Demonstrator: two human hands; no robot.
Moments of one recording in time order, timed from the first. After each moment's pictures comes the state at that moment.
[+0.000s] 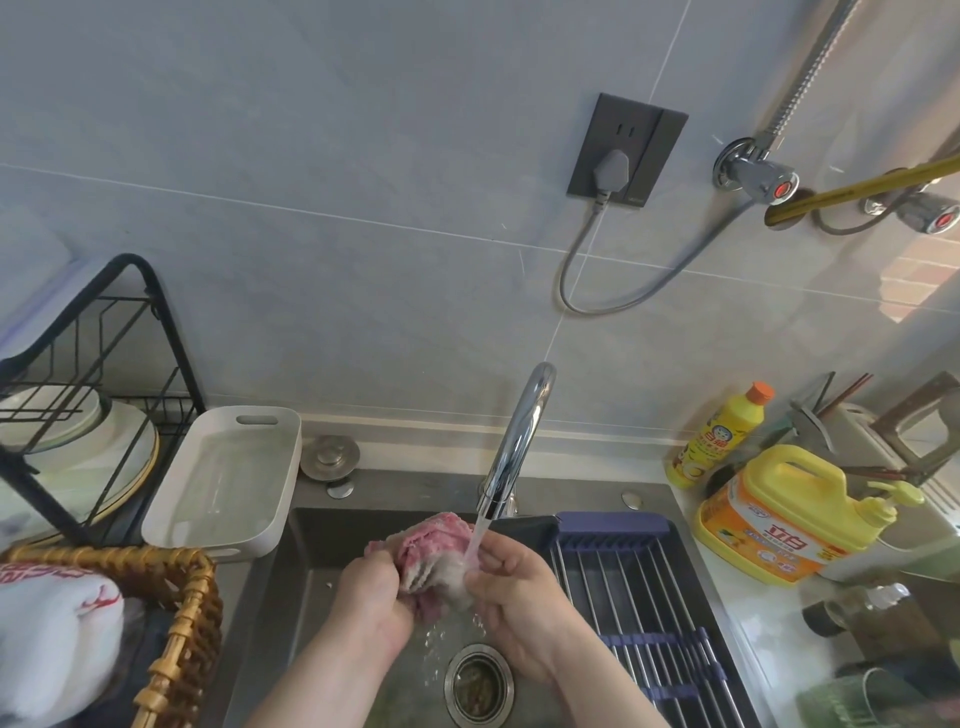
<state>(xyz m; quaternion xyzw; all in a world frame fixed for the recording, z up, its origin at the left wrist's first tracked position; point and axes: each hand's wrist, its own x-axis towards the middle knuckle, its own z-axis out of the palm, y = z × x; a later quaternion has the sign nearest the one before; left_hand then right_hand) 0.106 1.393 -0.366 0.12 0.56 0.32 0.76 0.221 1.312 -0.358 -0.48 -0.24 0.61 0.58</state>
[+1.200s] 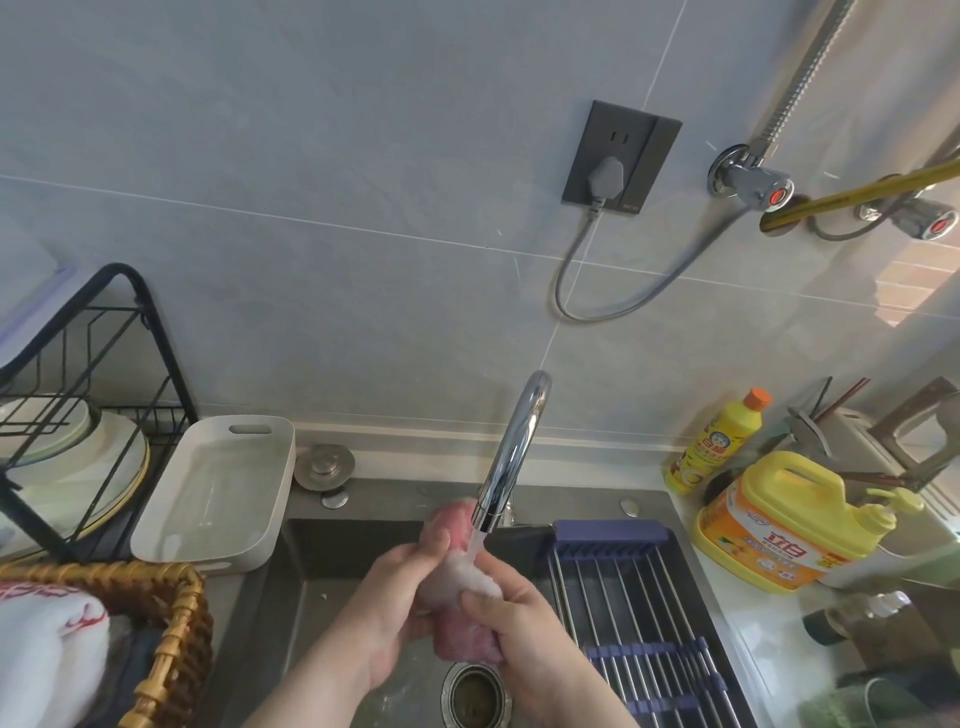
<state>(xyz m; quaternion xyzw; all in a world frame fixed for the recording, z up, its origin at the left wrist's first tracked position) 0.098 1.388 -0.367 0.40 0.41 0.19 0.80 0.224 1.306 -0.374 -0.51 -0.26 0.62 0.54</state>
